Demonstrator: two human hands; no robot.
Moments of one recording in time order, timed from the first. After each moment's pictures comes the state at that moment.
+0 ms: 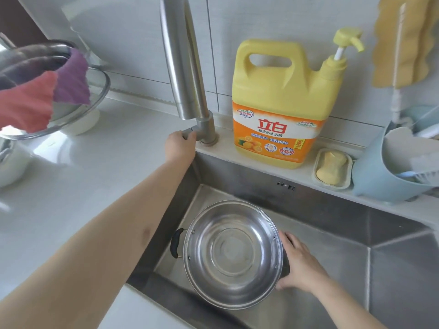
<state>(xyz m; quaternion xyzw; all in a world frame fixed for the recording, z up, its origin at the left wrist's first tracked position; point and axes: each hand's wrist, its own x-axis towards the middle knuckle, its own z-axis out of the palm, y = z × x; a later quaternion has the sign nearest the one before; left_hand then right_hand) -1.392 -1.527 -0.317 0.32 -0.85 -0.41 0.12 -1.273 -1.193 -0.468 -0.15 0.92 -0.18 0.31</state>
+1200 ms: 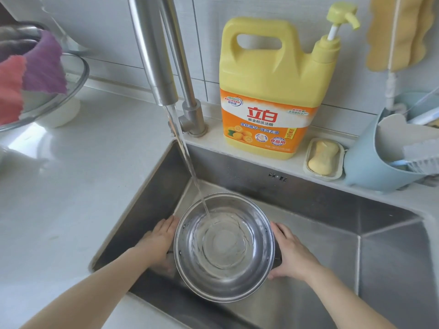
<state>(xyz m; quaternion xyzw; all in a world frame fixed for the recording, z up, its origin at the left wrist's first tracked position) -1.216 -1.547 -0.452 0.05 -0.92 -0.02 -0.39 -1.279 -1.187 -0.481 -0.16 0.91 -0.22 0.32</state>
